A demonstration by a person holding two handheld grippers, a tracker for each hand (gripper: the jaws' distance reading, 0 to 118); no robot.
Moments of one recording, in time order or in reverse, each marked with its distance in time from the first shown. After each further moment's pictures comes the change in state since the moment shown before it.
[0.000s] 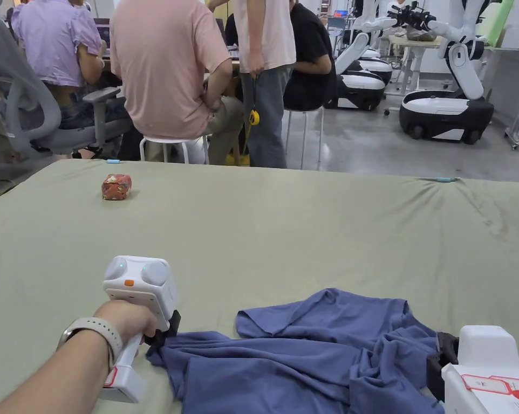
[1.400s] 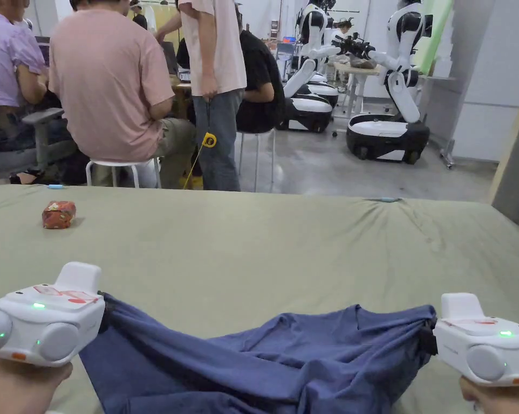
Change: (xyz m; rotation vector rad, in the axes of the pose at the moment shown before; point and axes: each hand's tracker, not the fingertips) left arm 0.009 -0.048 0.115 0.728 0.175 -0.159; right arm 0.156 0.021 -0.063 -0.163 -0.095 0.027
